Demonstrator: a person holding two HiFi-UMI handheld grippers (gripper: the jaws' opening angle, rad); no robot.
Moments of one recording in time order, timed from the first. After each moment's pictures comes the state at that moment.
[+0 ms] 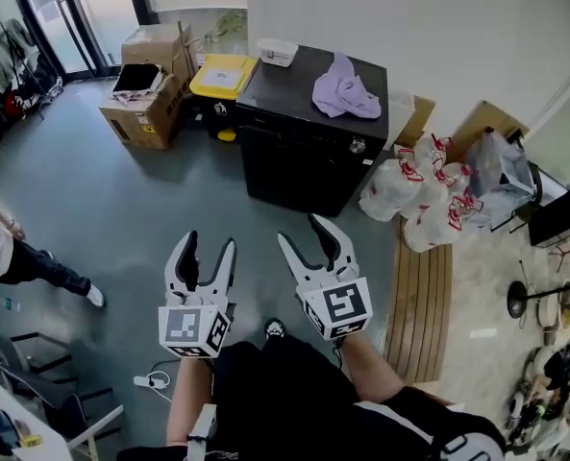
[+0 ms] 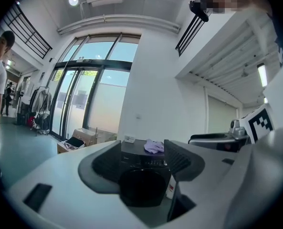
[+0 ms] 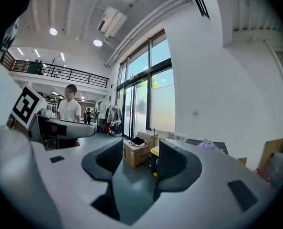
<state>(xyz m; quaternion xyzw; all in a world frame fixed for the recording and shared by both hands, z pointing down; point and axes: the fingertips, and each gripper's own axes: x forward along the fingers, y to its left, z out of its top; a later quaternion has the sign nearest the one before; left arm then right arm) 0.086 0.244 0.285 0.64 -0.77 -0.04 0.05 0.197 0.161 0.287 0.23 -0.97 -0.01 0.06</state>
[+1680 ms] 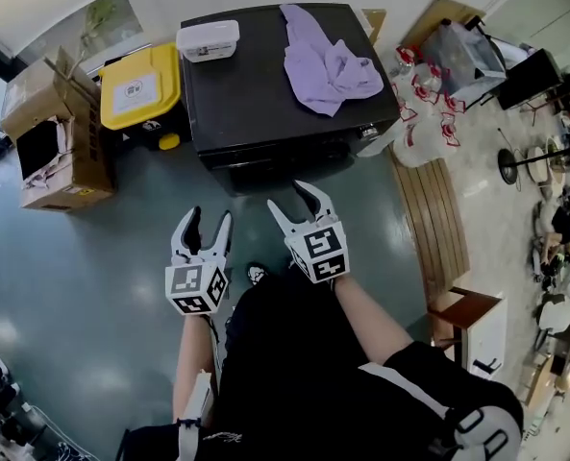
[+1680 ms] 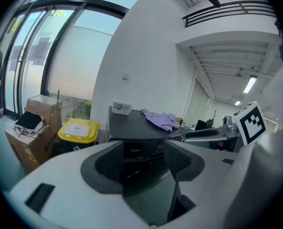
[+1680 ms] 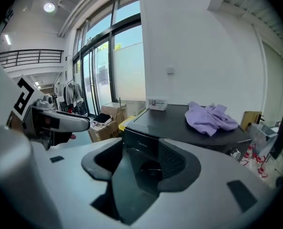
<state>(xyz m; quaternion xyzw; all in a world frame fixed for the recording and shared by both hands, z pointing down) -0.174 -0.133 0.463 0.78 -0.59 0.06 0.21 -0.040 -0.169 0.474 0.41 -0.88 0.12 0.21</state>
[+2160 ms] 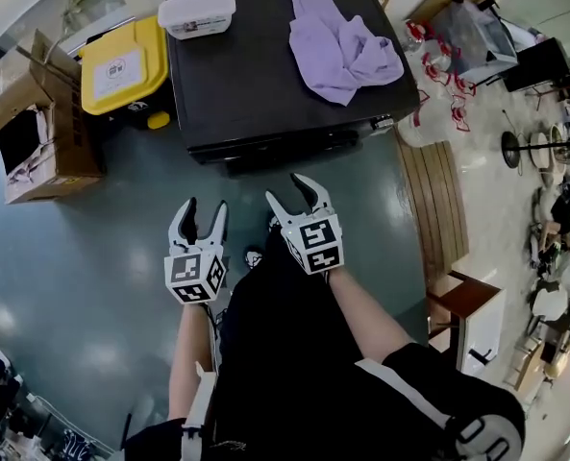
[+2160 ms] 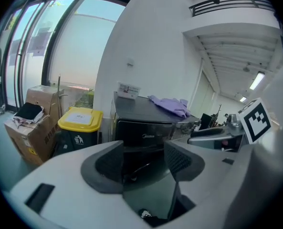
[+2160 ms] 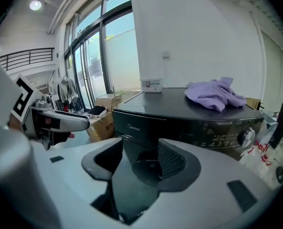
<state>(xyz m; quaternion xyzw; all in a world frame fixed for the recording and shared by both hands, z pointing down) -0.187 -0.180 0.561 0.76 -0.59 0.10 0.25 -0.044 -0.211 0.571 0.42 -0.86 0.17 0.24</state>
